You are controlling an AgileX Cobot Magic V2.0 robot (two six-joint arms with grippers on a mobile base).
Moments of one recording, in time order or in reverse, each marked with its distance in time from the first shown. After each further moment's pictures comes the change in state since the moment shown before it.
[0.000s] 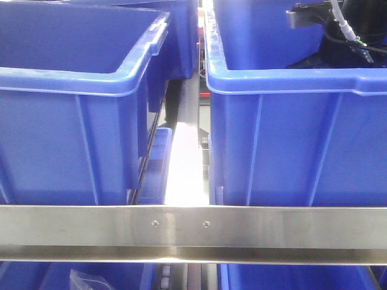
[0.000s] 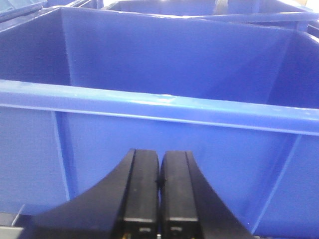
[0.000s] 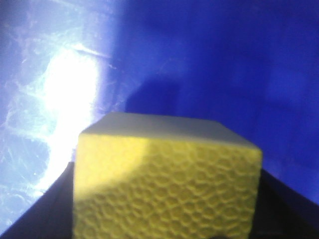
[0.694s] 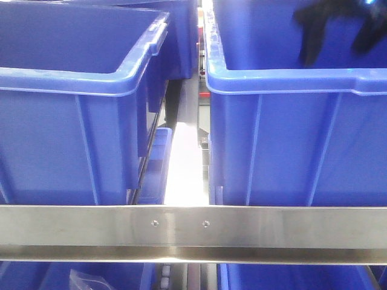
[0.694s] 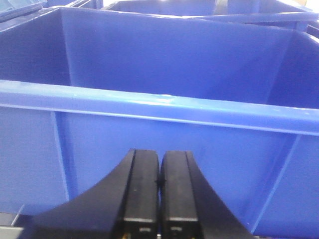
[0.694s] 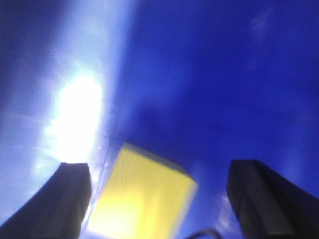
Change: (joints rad) left arm 0.000 0.000 0.000 0.000 0.000 0.000; right arm 0.000 -0.187 -0.085 -0.006 0.114 0.000
